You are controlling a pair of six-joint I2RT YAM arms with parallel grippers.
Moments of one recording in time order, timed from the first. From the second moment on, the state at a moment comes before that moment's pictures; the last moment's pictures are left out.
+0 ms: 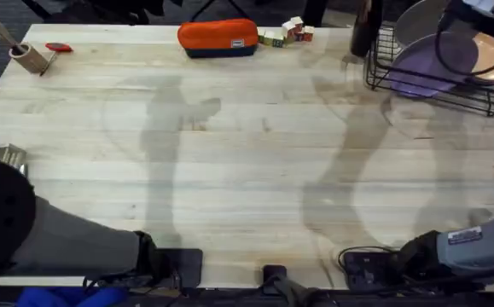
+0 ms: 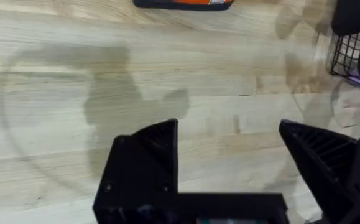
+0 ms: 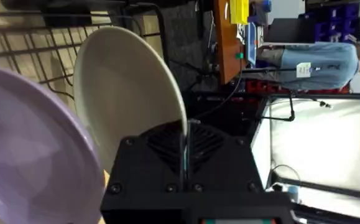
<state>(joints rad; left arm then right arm) 0.13 1.64 1.87 -1.25 0.41 -0.10 -0.45 1.79 1.41 -0.07 -0.43 -1.50</state>
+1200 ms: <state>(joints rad) 0.13 1.64 1.87 -1.26 0.41 -0.12 -0.47 1.83 1.44 -0.17 -0.47 -1.73</state>
